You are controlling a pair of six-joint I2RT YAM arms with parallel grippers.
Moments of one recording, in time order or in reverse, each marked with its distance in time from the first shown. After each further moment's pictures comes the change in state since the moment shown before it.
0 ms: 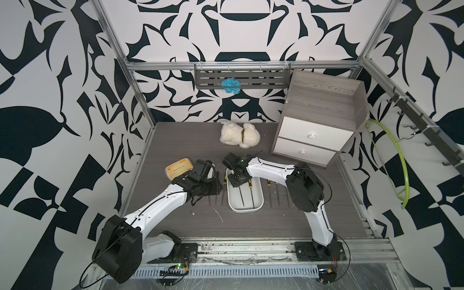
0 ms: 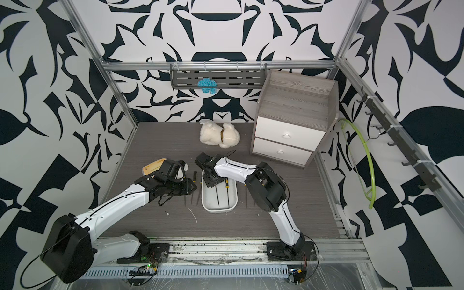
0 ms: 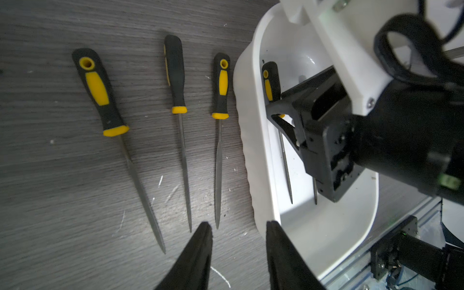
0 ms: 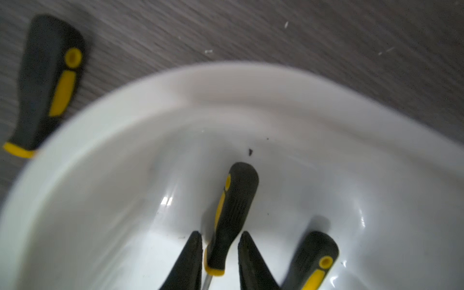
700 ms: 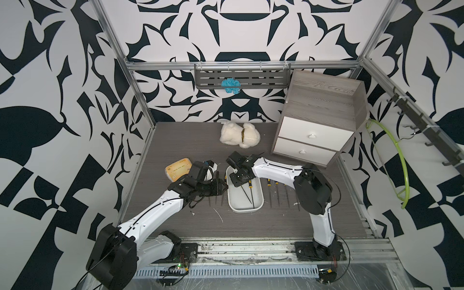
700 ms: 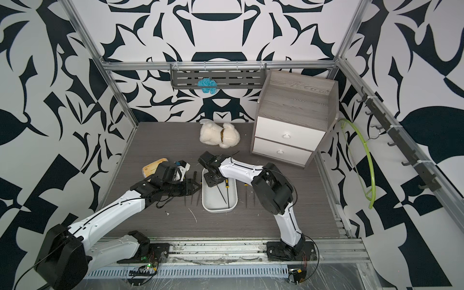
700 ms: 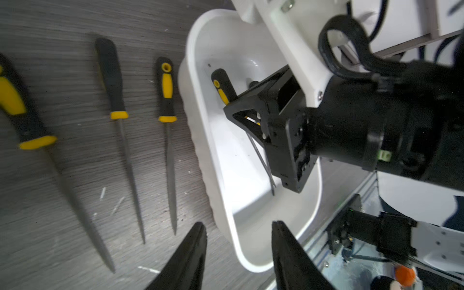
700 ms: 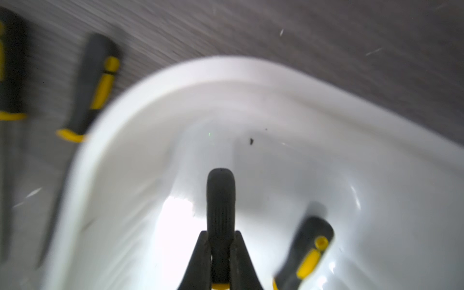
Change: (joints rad) left arm 0.000 -0.119 -0.092 0.188 0.197 -0.047; right arm -0.006 -0.177 -0.129 0.094 -0.071 0.004
